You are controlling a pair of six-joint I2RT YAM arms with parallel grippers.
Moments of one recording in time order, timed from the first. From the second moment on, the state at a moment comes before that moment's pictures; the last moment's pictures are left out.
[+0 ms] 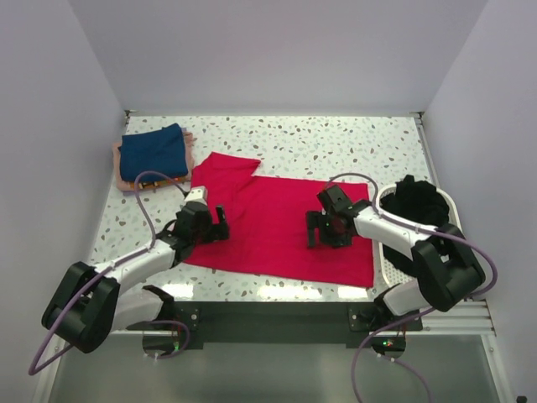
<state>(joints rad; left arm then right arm) -0.46 1.17 0.40 0.00 -0.18 -0.55 0.55 1.46 0.77 -0.53 -0.02 0.52</state>
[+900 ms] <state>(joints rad) -0.26 1.93 1.45 -0.23 -0.13 -0.36 0.36 1.59 1.32 -0.72 0.05 0.36</state>
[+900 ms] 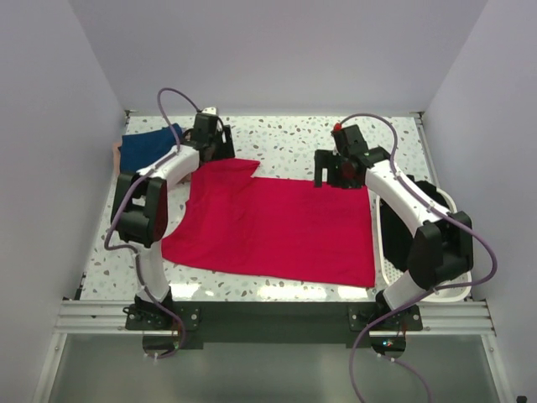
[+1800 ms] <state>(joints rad) -0.21 2.12 1.50 -0.23 -0.09 -0.35 0.34 1.58 1.20 -0.71 0.03 0.35</state>
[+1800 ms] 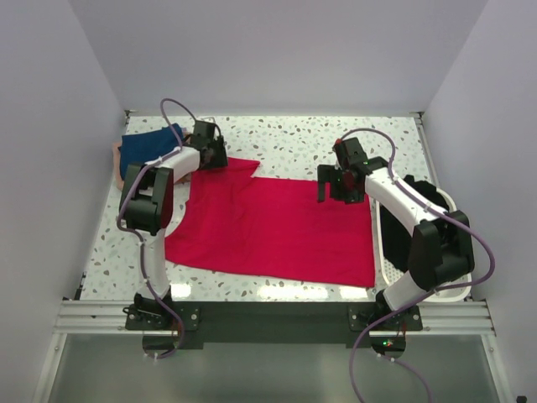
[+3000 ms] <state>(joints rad) -0.21 2.10 1.49 -0.24 -0.11 -0.33 0.30 1.56 1.17 -0.72 0.05 0.35</state>
